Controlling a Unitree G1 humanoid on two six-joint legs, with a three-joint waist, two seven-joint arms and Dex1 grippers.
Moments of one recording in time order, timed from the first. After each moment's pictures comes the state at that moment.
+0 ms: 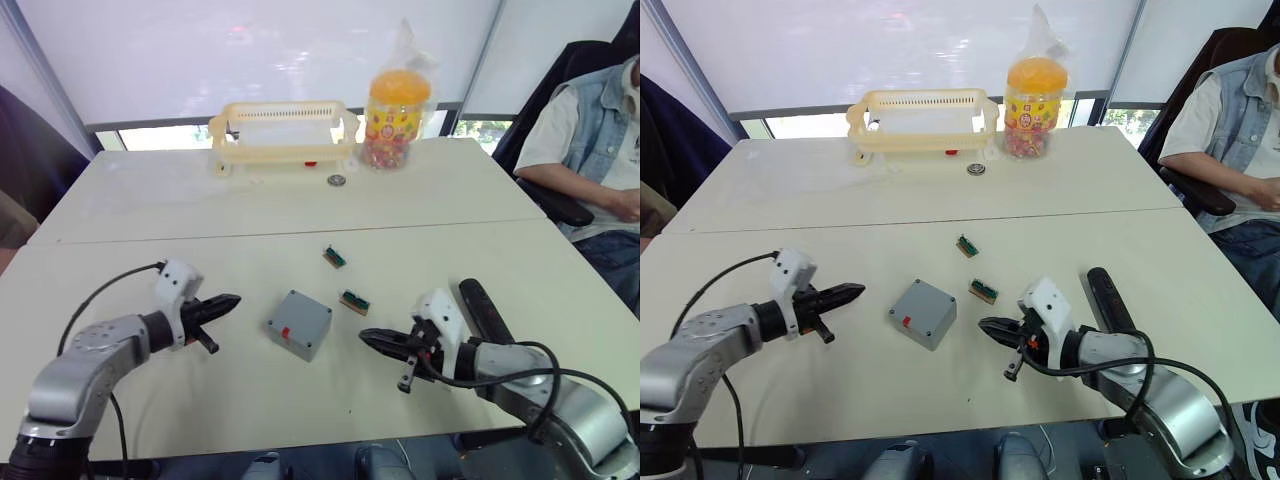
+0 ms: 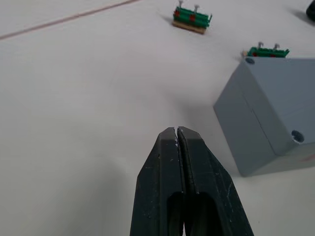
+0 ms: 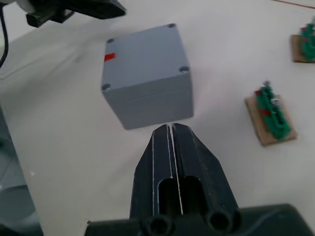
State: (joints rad) left arm -0.15 0.66 0.14 -0.26 -0.52 0.69 -0.72; right arm -0.09 -0.68 0.14 -0.64 0.51 0.75 0.59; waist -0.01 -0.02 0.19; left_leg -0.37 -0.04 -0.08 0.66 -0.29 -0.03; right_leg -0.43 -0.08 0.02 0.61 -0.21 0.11
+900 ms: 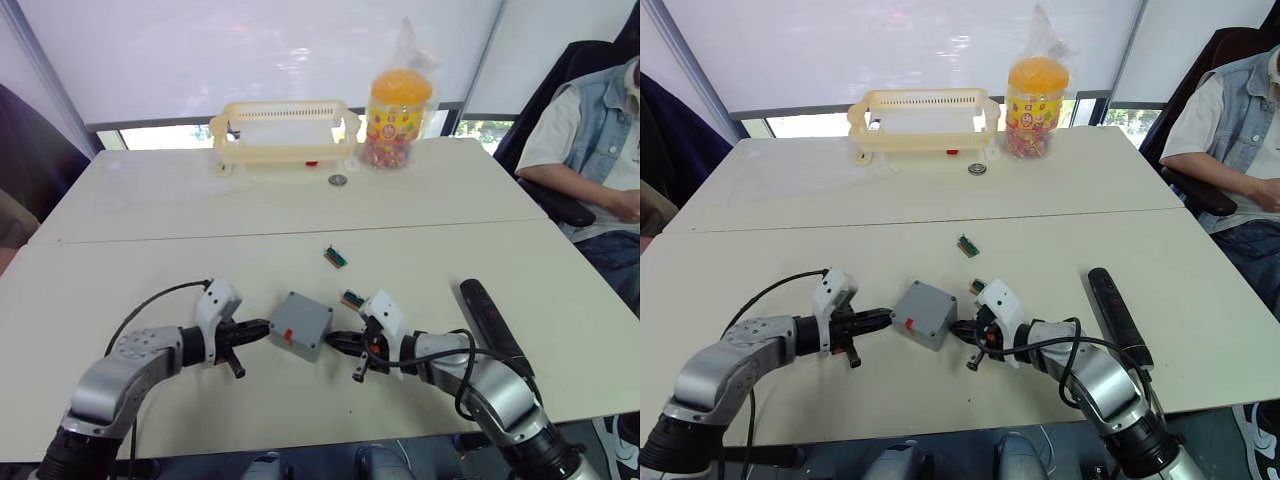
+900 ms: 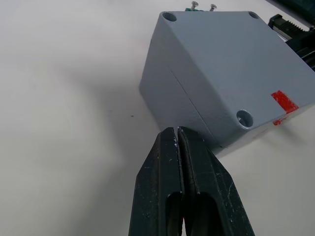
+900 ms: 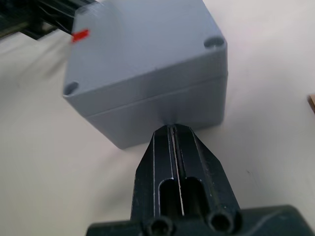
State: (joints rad) left arm -0.14 0.62 -0.01 -0.31 -0.49 0.72 -0.81; right arm -0.24 -0.50 0.33 -0.36 0.33 0.71 0.64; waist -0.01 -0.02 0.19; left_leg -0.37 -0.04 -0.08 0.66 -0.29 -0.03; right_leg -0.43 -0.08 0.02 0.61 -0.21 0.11
